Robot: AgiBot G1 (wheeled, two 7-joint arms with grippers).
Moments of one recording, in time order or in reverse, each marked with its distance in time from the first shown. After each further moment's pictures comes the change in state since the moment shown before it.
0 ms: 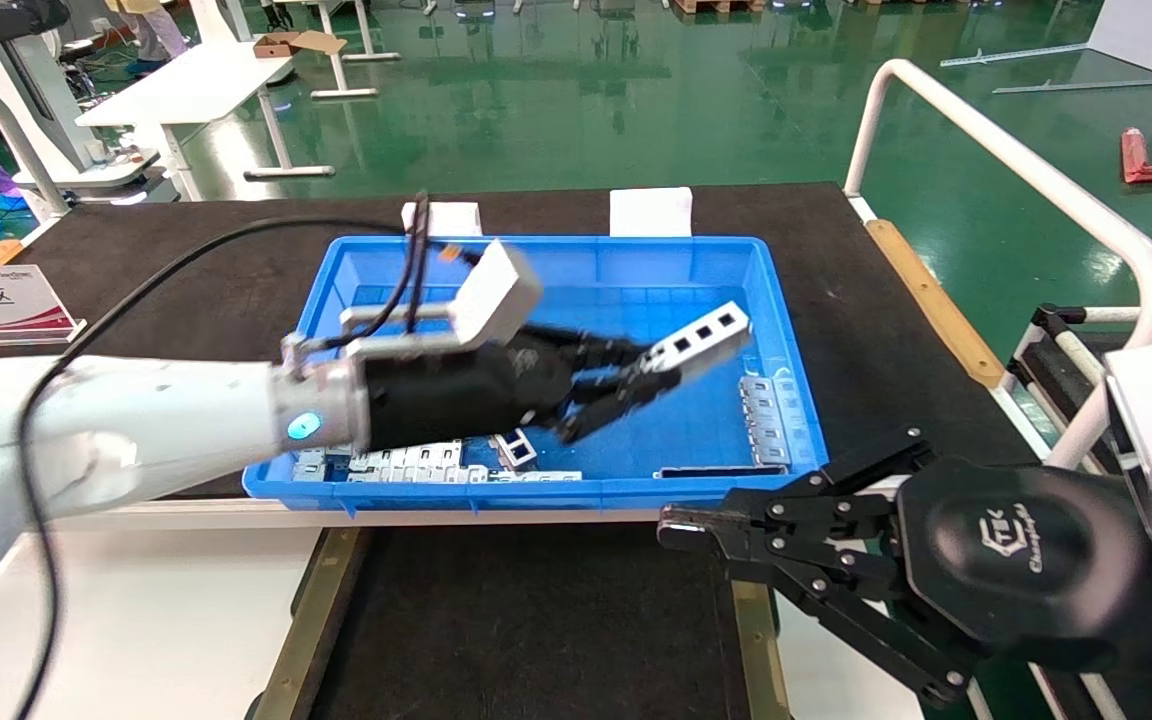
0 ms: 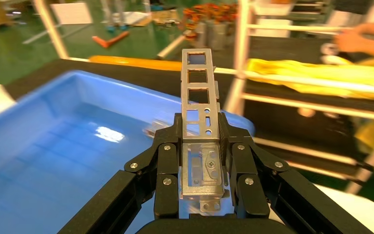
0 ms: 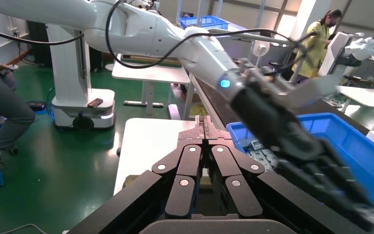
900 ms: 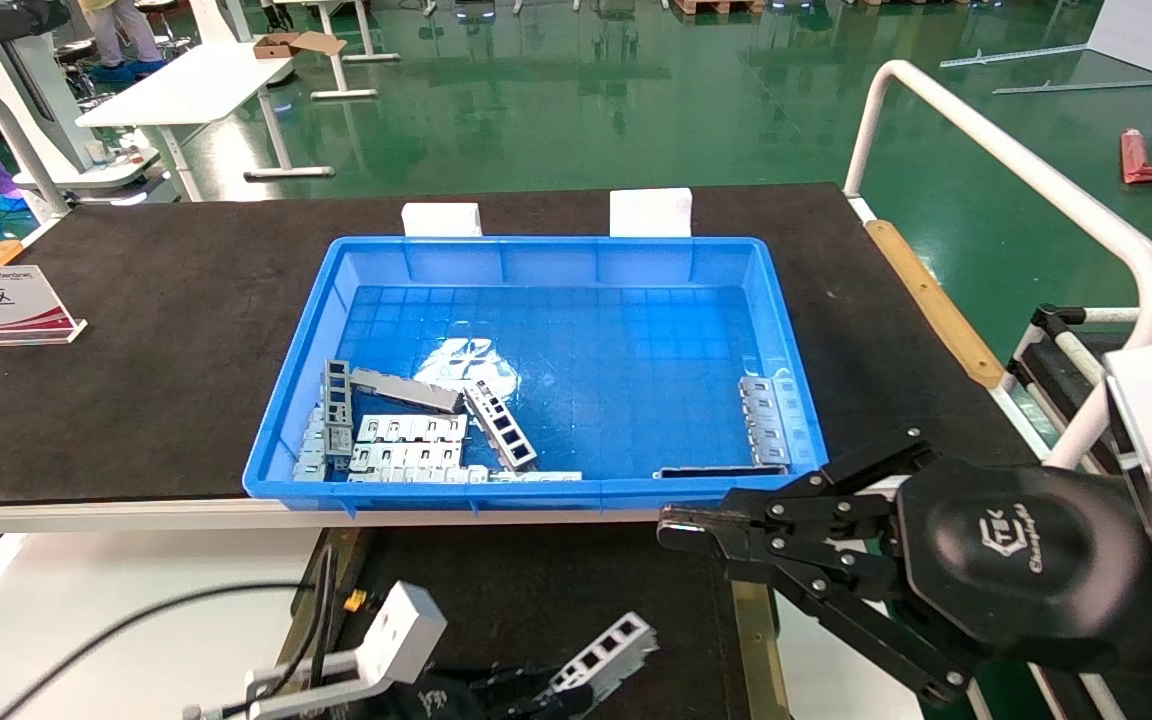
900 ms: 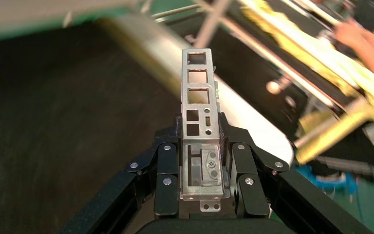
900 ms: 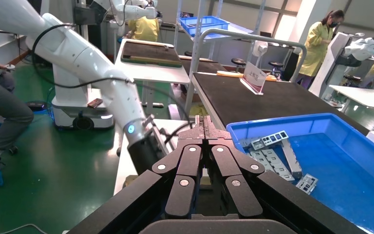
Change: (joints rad) left arm 0.552 -0.382 0.059 -0.699 -0.114 -0.467 -0.285; right arm 0.000 0.000 0.000 0.000 0.000 0.000 0.000
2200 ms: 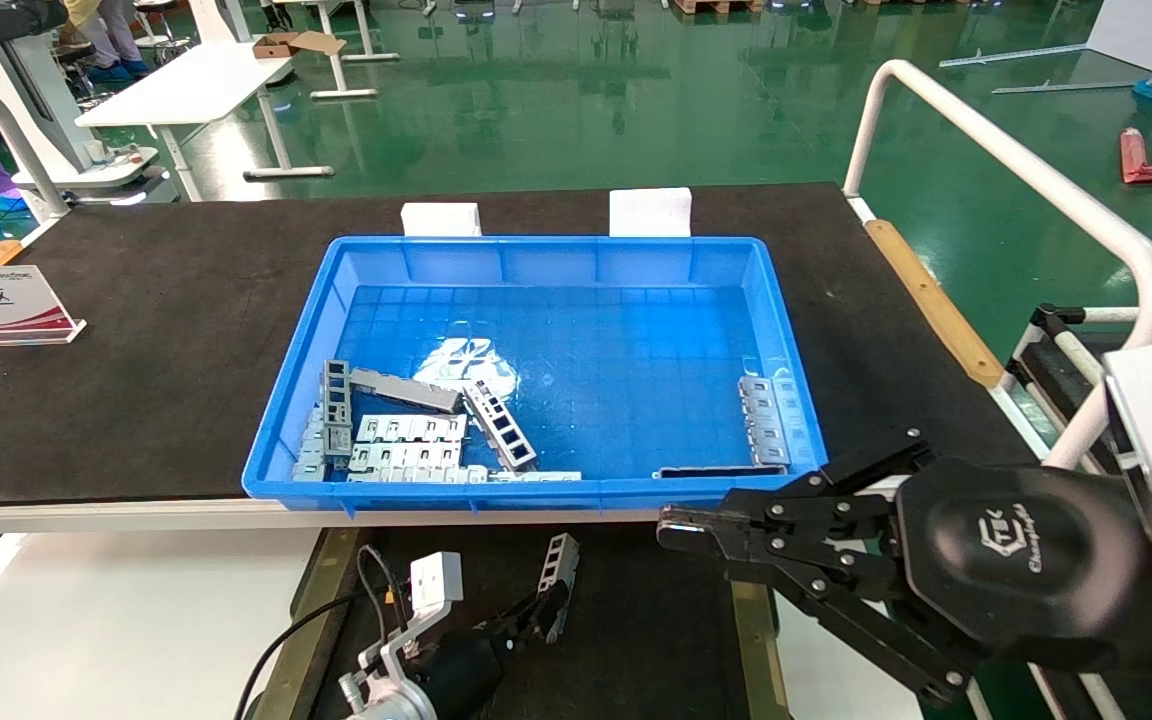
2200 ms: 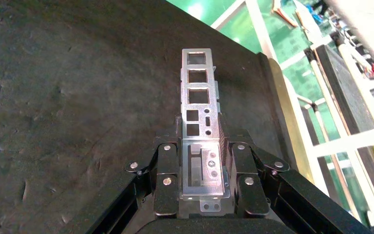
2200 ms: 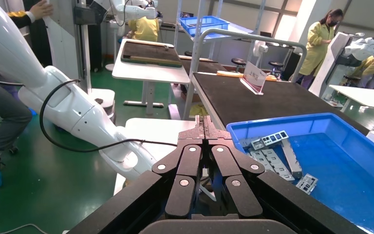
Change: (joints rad) left arm 0.119 0.467 -0.166 0.426 -0.158 -0.457 -0.060; right arm 0.000 0.000 -0.001 0.000 0.000 0.000 0.000
